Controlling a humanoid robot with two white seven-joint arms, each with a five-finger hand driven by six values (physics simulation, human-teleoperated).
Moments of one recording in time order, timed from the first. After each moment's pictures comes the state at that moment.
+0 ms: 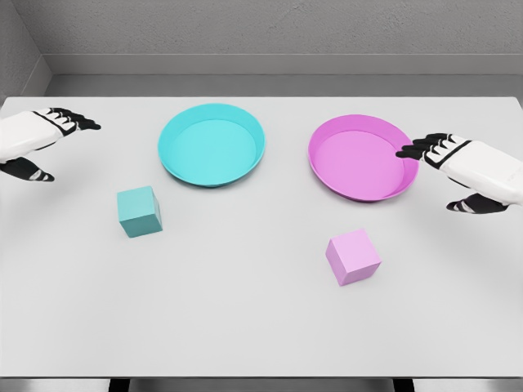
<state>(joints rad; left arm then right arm) -0.54 0.93 -0.47 -1.26 -0.42 -0.61 -0.32 -0.24 -1.17 0.48 -1.75 0.28 -0.37 0.08</state>
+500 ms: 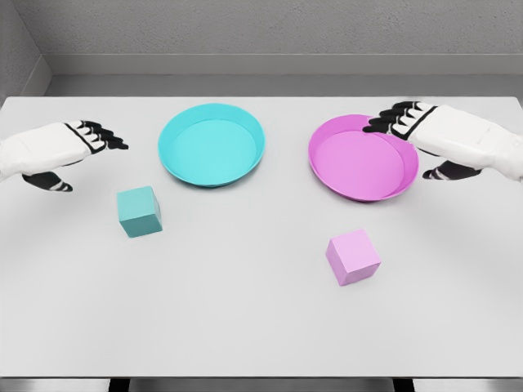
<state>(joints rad) -0.57 0.96 -0.57 -1.40 -0.50 -0.61 -0.33 -0.60 -1.09 0.72 -1.76 0.28 -0.37 0.26</state>
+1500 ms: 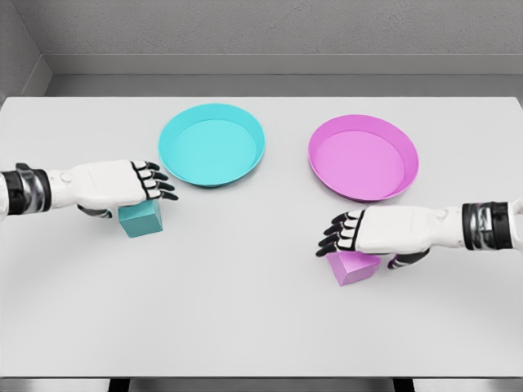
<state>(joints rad) -0.69 0.94 -0.86 -1.54 -0.66 -0.61 -0.33 -0.64 -1.00 0.91 -1.76 0.28 -0.60 0.52</state>
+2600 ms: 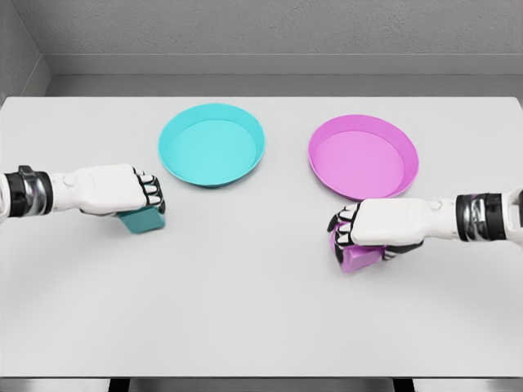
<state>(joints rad) -0.70 0.95 -0.86 -1.56 -0.66 -0.61 -0.36 -0.70 -0.99 0.94 -1.75 0.29 -0.56 0.53</state>
